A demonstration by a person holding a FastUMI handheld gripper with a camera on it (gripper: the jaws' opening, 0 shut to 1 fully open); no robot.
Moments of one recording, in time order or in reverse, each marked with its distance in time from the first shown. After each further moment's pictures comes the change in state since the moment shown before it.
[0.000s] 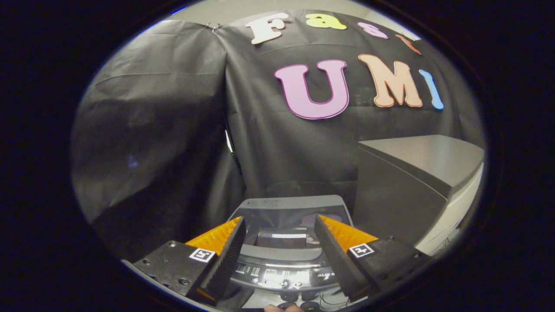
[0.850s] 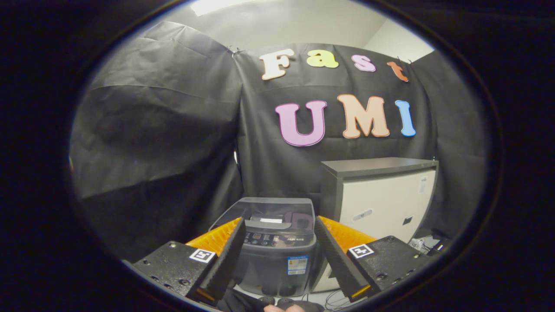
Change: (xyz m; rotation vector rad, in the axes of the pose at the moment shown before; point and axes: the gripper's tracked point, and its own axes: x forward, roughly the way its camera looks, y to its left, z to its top) arm -0.080 -0.030 -0.003 -0.107 -0.190 -0.061
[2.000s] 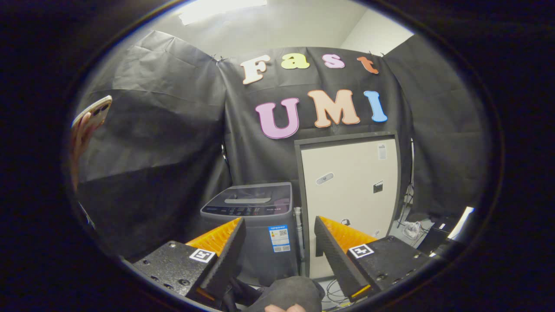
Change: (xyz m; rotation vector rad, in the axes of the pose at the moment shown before) arm -0.493 -0.082 -0.132 0.095 -0.033 -0.068
